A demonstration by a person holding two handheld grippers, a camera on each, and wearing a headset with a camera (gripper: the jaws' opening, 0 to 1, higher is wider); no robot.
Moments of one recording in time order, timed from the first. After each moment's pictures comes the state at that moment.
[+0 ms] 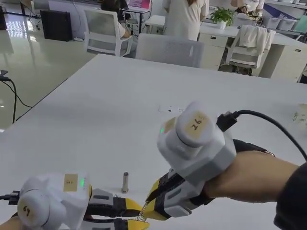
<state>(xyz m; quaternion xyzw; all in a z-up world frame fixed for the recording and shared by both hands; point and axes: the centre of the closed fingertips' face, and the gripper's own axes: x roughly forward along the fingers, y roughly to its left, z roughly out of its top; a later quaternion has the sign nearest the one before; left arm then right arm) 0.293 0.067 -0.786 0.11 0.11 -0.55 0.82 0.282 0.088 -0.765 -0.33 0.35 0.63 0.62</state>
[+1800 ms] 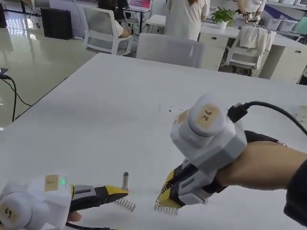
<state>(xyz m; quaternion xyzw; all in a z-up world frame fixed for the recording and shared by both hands) 0.303 0.103 -0.796 0.06 0.13 -0.49 0.86 0.311 0.061 -0.759 -0.34 0.36 0.59 0.63</state>
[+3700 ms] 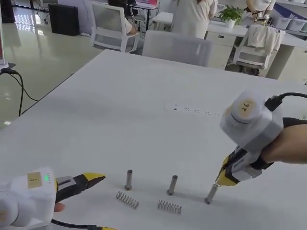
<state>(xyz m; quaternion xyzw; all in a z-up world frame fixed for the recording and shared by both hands) 0.314 0.140 -0.804 0.06 0.13 -0.42 0.90 0.394 -0.043 -0.786 -0.39 0.44 0.48 0.64</state>
